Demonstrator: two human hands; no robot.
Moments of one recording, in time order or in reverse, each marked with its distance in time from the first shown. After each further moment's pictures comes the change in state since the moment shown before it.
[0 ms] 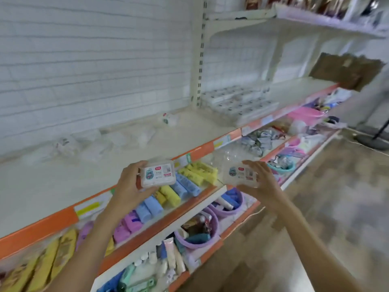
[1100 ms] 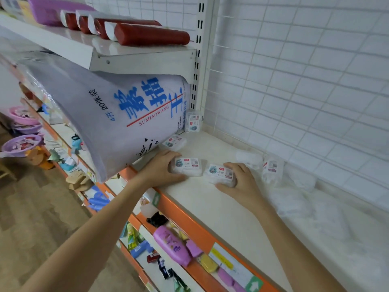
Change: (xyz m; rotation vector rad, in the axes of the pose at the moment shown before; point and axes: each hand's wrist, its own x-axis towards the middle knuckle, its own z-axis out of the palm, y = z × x) left_hand -0.096 -0.142 -0.211 0.443 0.510 -0.901; right_hand 0.167 -0.305 0.392 0.365 -0.929 -0.936
